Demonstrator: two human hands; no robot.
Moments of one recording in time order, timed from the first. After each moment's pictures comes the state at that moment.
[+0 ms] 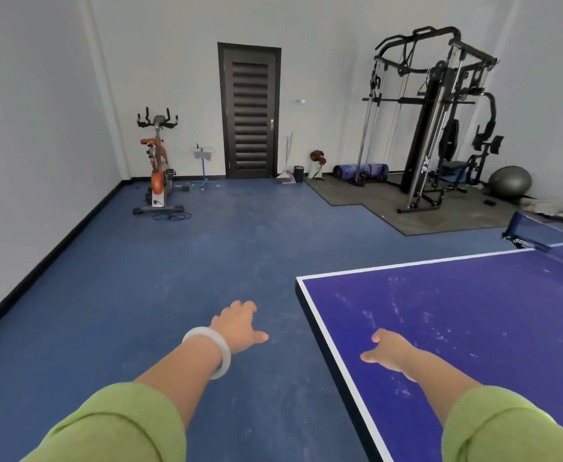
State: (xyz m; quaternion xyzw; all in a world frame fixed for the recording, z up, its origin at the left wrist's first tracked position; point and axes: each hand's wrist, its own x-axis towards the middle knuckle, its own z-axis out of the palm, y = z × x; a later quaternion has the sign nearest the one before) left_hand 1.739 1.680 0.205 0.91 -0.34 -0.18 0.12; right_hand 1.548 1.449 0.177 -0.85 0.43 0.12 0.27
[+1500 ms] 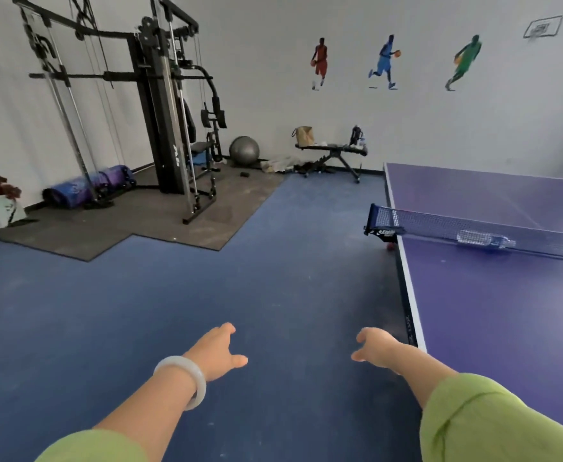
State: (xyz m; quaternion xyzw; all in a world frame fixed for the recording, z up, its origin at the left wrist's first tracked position) left_hand 2.370 0.752 0.169 0.64 -0.70 -0.32 0.02; right_hand 2.042 0.752 0.142 -0.58 0.76 0.03 0.29
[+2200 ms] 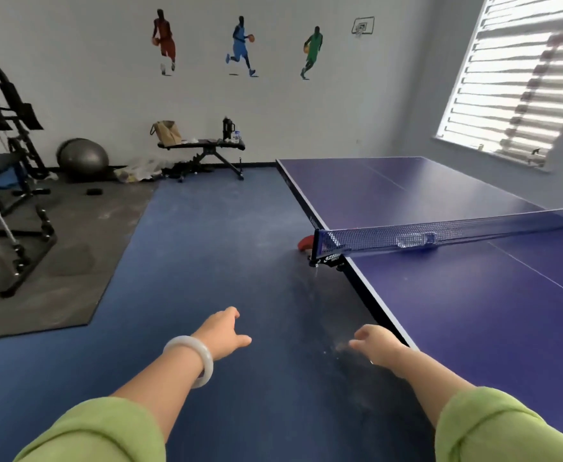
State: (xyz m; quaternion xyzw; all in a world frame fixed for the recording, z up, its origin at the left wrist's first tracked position) left_hand 2.251 0.223 0.175 0.44 -0.84 -0.32 -0.04; right_hand 1.980 0.403 0.134 -0.33 0.89 -0.14 0.28
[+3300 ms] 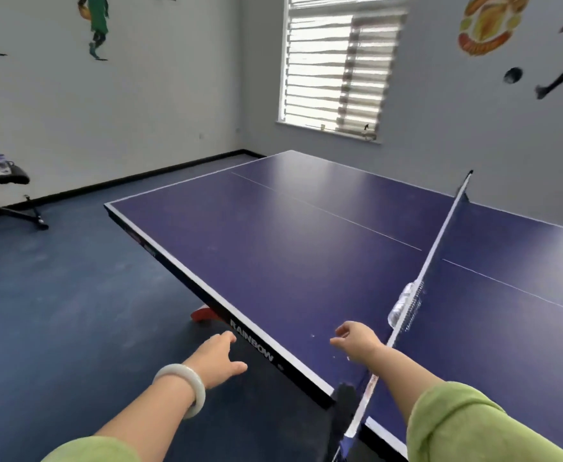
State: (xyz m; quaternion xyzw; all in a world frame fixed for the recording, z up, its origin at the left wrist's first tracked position) left_hand 1.657 -0.331 0.124 0.14 -0.93 -0.28 -0.17; right_hand 1.521 -0.057 0.093 -0.03 0.93 -0.31 0.20
